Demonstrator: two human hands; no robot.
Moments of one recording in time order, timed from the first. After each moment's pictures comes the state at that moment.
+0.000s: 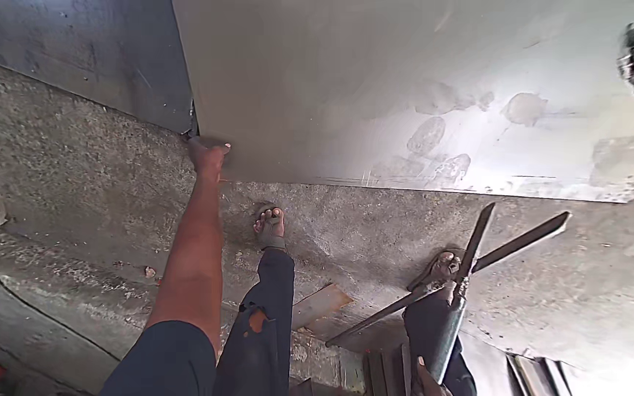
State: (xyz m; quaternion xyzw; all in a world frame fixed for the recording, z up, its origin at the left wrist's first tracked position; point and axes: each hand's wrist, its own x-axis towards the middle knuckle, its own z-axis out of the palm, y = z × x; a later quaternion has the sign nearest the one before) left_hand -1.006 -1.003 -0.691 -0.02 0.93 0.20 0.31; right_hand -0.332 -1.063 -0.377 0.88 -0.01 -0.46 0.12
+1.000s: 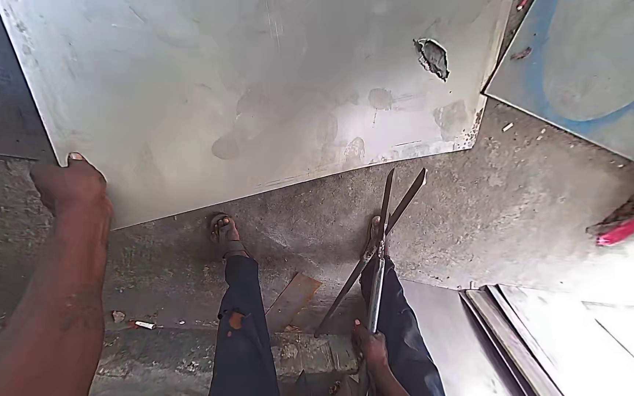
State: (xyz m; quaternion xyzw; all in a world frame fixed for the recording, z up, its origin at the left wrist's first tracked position) left_hand -0.983 -0.934 -0.468 0.04 0.97 0.10 0.21; right_hand -0.311 -1.119 -0.355 0.88 0.05 -0.45 0.12
